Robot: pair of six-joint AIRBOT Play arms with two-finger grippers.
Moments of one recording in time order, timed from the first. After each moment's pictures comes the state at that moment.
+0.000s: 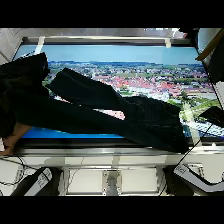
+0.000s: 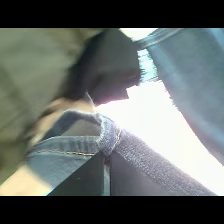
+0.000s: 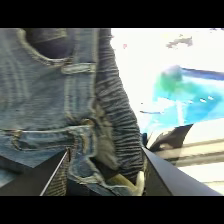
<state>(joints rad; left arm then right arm) 0.44 -0.98 1.26 1.53 -1.20 -1.59 -0.87 -1.14 1.07 -1.14 1.50 1.08</state>
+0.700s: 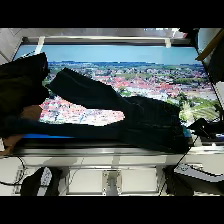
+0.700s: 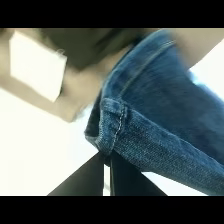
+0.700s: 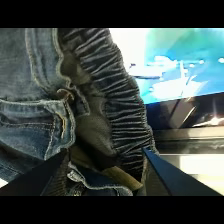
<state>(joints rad) 0.56 -0.68 0.92 1.82 -1.42 -1.61 -0.93 -1.31 0.90 -1.12 1.51 0.99</state>
